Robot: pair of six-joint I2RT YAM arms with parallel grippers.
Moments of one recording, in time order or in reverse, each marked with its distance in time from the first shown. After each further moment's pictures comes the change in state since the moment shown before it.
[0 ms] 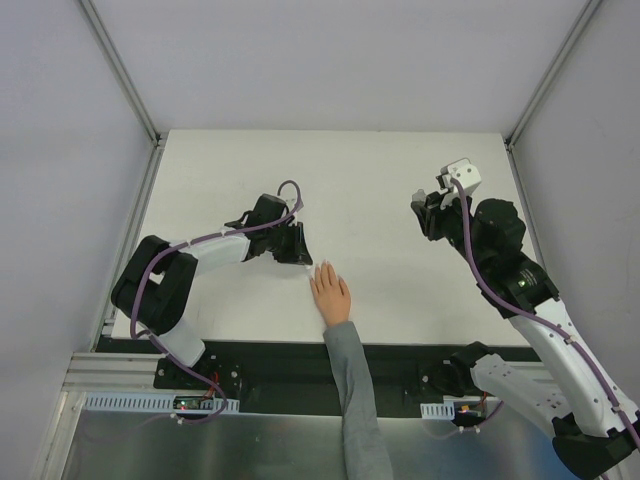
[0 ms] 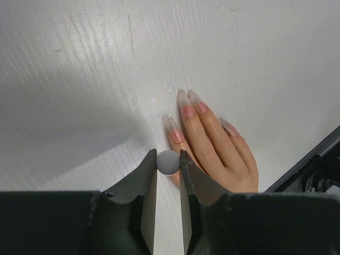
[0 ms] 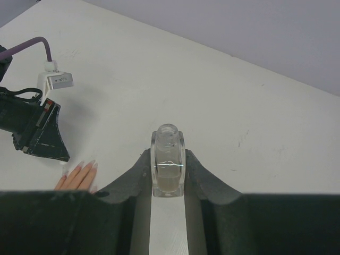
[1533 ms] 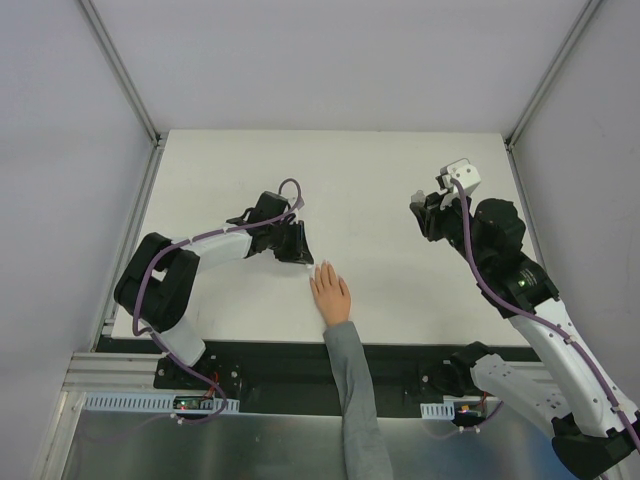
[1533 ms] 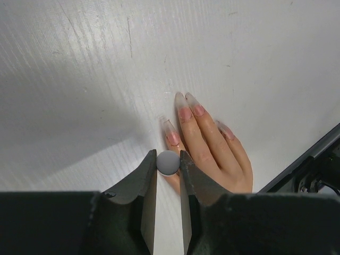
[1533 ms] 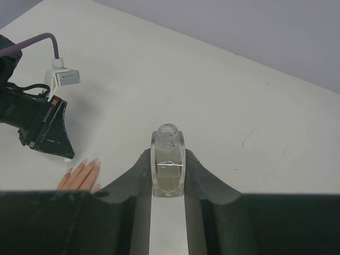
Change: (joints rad) left arm 0.000 0.021 0.037 -0.034 0.007 -0.020; right arm -0.007 0.000 -0.001 -0.005 -0.023 0.008
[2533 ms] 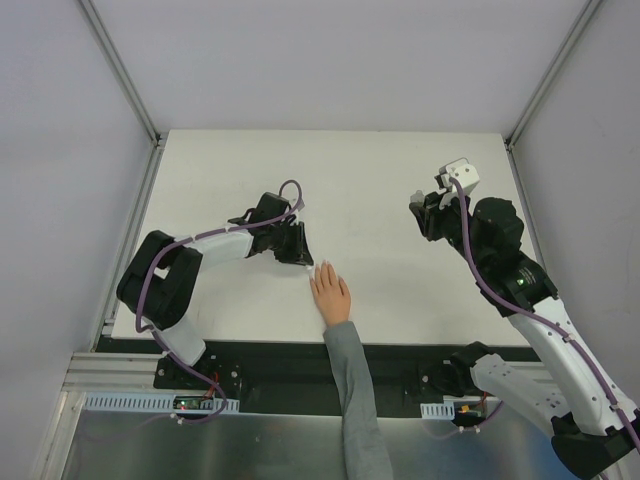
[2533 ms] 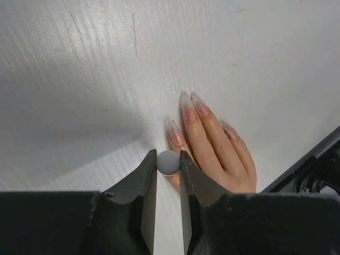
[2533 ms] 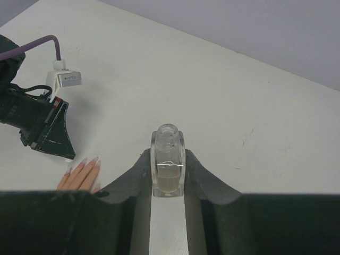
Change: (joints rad) left arm 0.000 0.017 0.002 -0.006 0.001 -0.002; right arm -0.003 0.008 0.000 0.000 -0.003 0.003
